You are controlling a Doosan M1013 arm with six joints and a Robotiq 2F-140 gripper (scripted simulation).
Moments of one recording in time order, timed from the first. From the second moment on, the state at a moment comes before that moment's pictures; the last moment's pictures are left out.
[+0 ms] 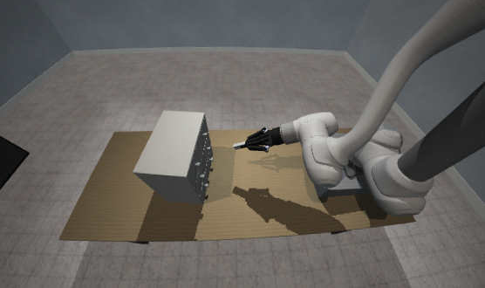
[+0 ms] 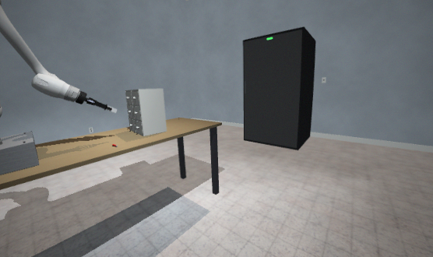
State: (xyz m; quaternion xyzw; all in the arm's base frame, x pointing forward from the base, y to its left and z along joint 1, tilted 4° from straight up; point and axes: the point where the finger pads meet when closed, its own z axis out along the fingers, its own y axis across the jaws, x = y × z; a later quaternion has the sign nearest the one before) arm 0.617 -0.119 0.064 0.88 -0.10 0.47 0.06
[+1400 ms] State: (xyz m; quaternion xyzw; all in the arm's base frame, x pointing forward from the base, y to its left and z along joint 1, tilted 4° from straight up) arm 0.549 -0.103 0.146 0.99 -0.11 0.04 0.01
